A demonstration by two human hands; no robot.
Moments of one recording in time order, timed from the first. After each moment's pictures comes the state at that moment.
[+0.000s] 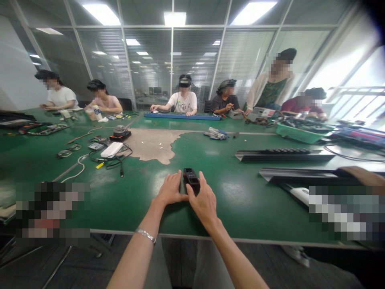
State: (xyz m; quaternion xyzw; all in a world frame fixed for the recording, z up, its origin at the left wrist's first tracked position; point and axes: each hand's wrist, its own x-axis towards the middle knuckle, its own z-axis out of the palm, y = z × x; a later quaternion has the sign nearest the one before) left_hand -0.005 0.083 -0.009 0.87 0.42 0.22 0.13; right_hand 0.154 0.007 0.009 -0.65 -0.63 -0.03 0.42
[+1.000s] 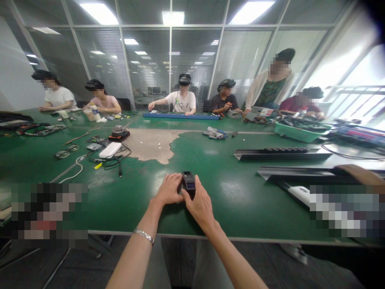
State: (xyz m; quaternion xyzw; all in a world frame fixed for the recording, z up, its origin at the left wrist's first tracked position) left_hand -0.004 0.080 -0.002 0.88 0.42 0.18 0.11; right_hand 0.154 0.006 -0.014 -0.63 -0.67 -0.01 0.41
